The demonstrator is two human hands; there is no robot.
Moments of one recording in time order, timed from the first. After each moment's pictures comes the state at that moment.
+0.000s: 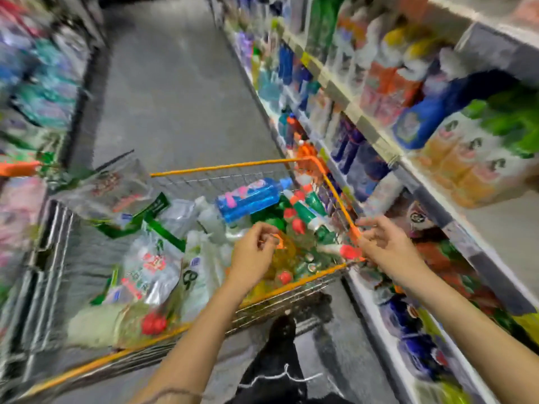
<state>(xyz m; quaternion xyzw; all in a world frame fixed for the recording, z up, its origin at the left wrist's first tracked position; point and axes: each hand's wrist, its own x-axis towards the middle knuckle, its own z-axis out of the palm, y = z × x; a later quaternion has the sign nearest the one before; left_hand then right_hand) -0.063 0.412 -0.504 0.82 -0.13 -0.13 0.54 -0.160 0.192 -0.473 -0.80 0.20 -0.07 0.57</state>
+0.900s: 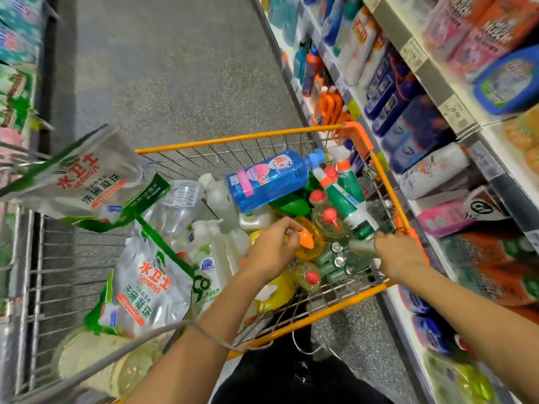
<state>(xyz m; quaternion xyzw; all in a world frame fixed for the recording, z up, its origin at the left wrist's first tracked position) 0.032 0.418 -0.578 0.85 -0.14 -0.28 0.42 -0.048 0.190 -0.595 -0.92 0.09 0.34 -0.16</state>
